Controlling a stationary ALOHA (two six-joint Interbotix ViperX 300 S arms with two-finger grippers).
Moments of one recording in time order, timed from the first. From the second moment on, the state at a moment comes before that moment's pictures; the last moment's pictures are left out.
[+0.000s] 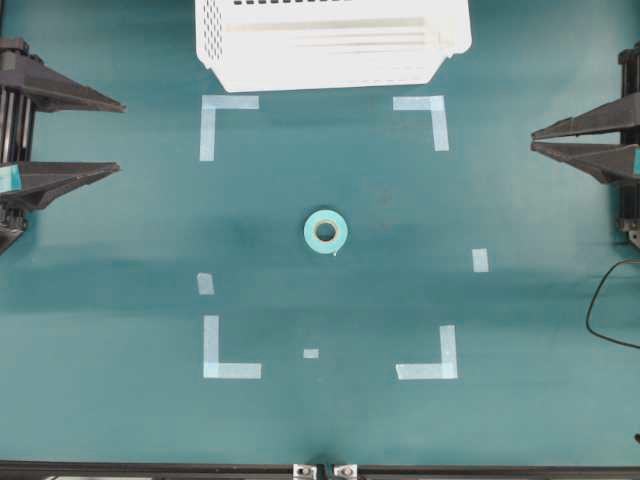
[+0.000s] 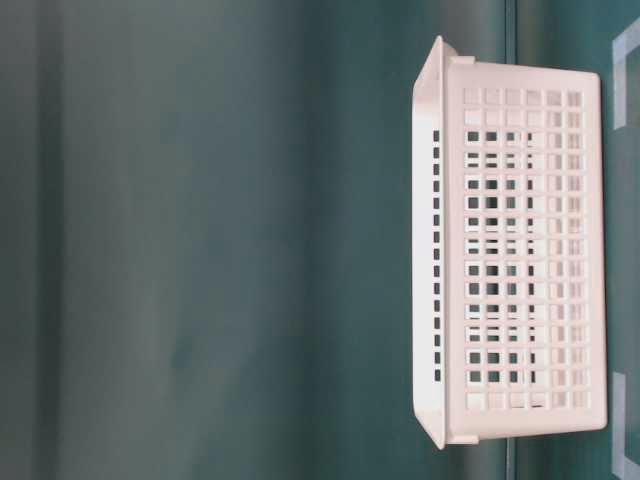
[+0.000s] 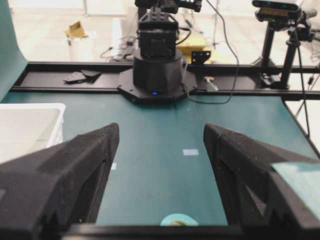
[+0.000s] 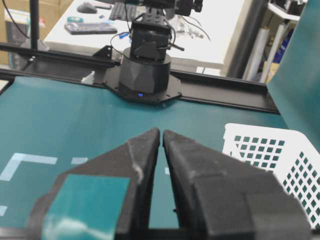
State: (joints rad) left arm 0.00 -0.97 1.18 0.00 -0.29 0.00; right arm 0.00 -0.97 1.19 0.00 -0.29 0.00
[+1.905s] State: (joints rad) left arm 0.00 -1.43 1.49 -0.03 0.15 -0.02; right arm -0.01 -0.57 1.12 0.00 -0.49 0.10
